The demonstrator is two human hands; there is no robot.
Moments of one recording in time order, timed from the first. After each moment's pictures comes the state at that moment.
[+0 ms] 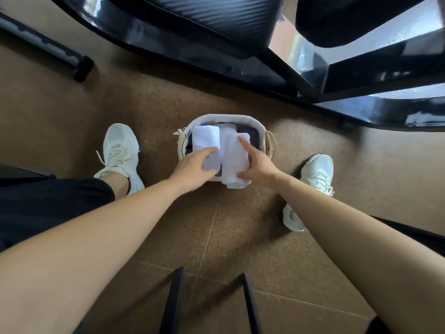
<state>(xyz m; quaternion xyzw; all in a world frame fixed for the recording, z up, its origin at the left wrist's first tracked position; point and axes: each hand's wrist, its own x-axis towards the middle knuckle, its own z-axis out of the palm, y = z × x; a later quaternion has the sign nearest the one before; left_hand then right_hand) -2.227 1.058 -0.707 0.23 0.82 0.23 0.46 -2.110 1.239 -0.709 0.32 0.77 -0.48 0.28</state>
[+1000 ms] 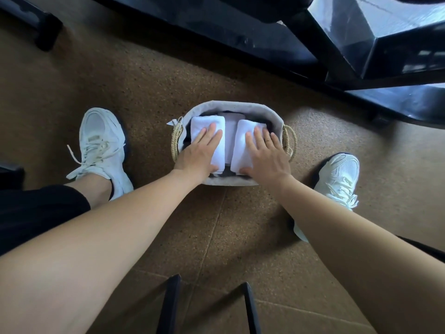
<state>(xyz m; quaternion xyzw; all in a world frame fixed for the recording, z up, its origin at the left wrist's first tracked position) -2.245 1.087 -0.811 0.38 0.85 0.01 0.37 -2.121 1.248 -0.810 0.15 0.95 -0.03 0.26</state>
